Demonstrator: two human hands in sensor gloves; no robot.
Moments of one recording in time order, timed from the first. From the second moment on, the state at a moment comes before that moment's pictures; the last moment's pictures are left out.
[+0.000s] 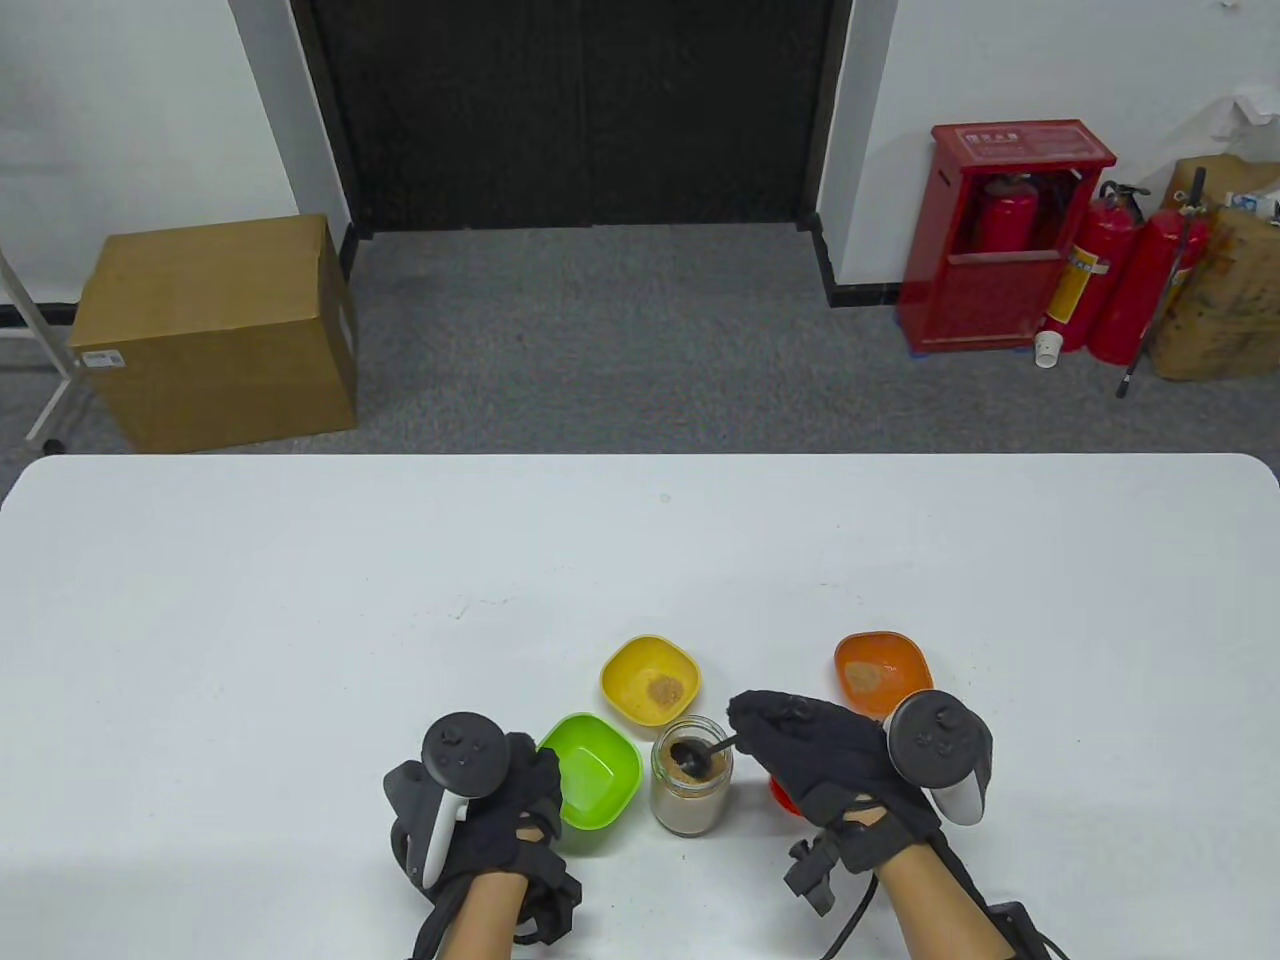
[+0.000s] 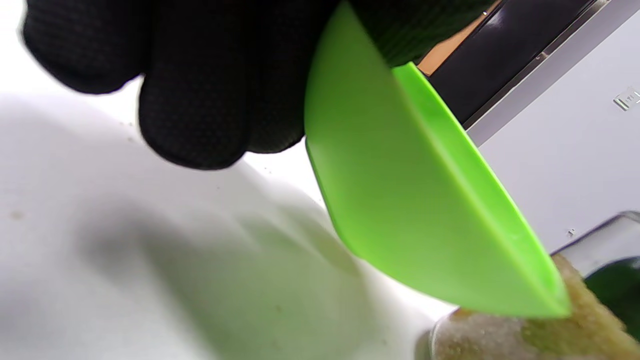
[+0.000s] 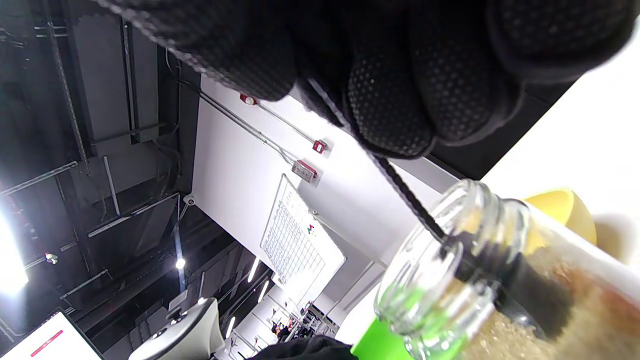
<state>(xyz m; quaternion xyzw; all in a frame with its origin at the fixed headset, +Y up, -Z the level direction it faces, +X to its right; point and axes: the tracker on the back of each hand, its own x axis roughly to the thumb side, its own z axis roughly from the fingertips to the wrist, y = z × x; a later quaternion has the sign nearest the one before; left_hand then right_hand) -0.173 -0.732 -0.305 -0.06 0.14 0.32 0.93 0.164 -0.694 -0.326 0.24 -0.04 0.81 0.53</state>
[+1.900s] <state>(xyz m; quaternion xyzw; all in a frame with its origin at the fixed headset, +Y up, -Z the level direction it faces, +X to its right) -0.180 -0.733 -0.301 -0.04 0.13 0.38 0.91 0.201 -0.726 -0.334 0.04 0.00 0.70 0.71</state>
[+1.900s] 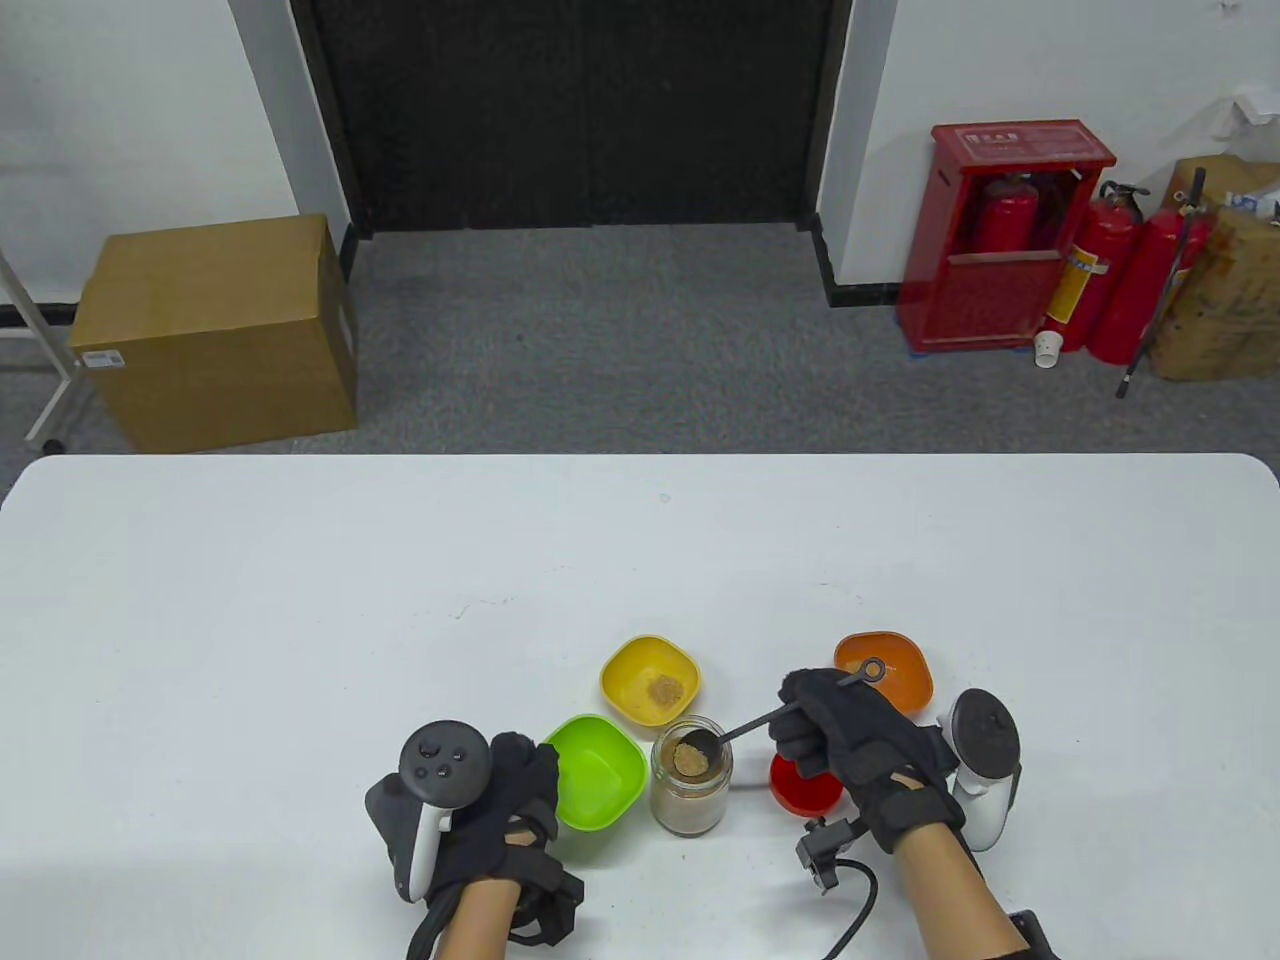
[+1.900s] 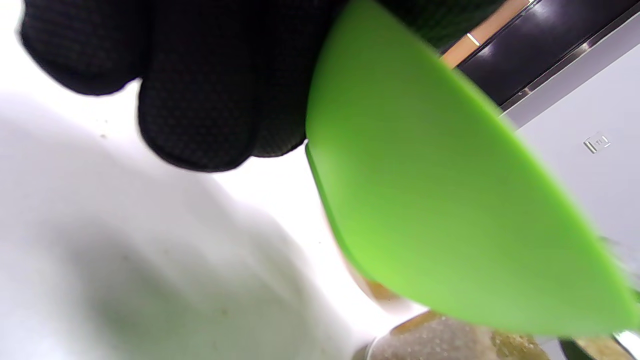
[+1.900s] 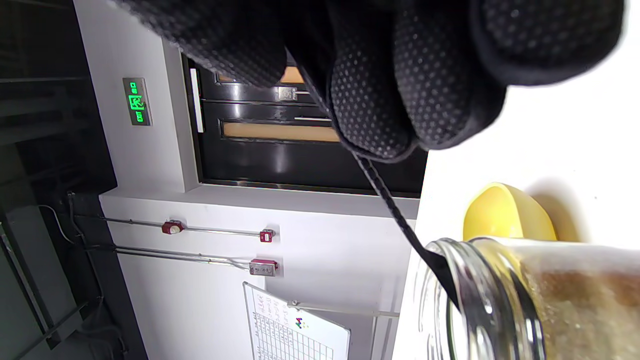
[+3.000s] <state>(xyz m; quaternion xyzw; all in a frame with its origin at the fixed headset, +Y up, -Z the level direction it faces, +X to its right) -0.177 -0.731 -0.300 -0.04 0.12 0.38 0.91 0.155 -0.714 -0.322 0.12 0.06 0.66 0.74</state>
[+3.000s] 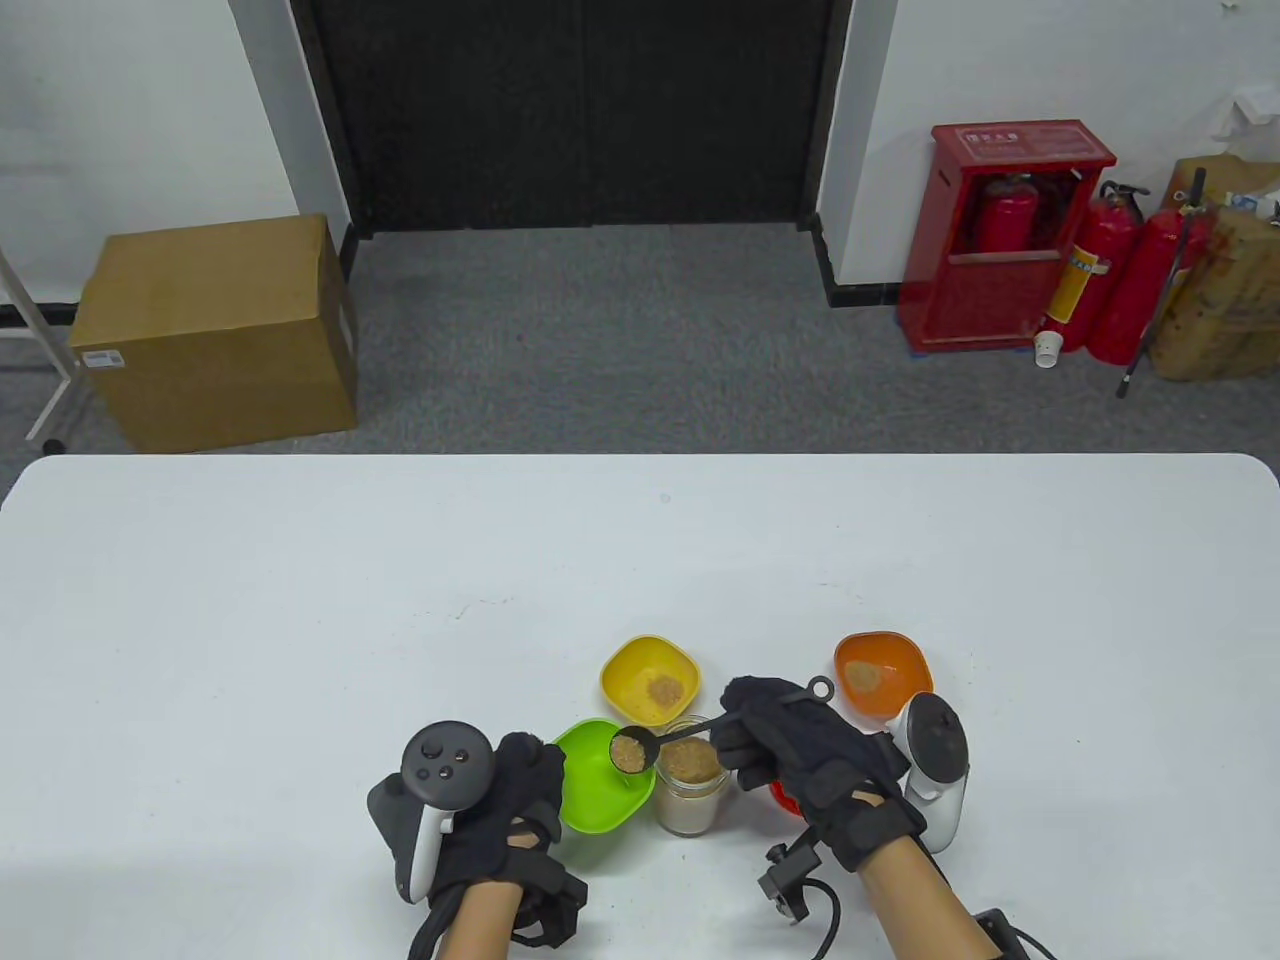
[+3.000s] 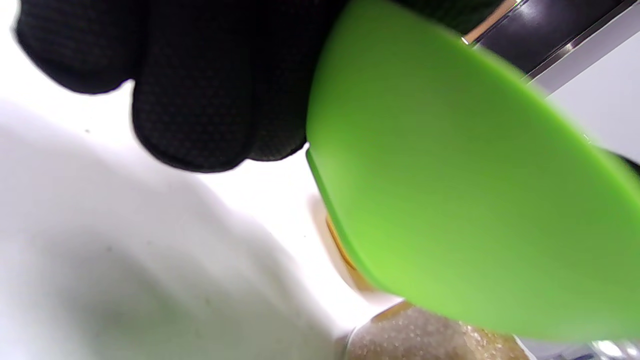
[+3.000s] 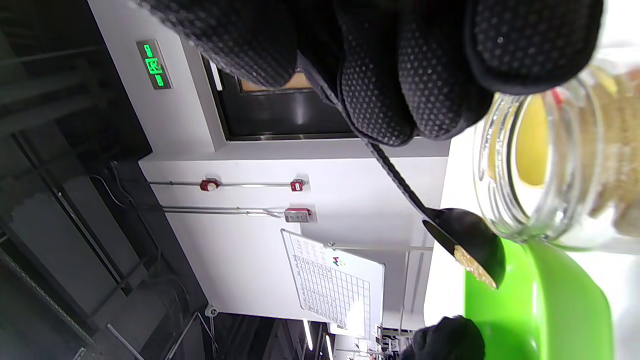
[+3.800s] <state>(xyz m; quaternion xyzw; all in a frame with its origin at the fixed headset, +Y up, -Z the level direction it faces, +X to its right) -0.176 -0.731 -0.300 -0.04 0.12 0.38 0.92 0.146 -0.701 -0.319 0.20 0.08 0.69 0.69</state>
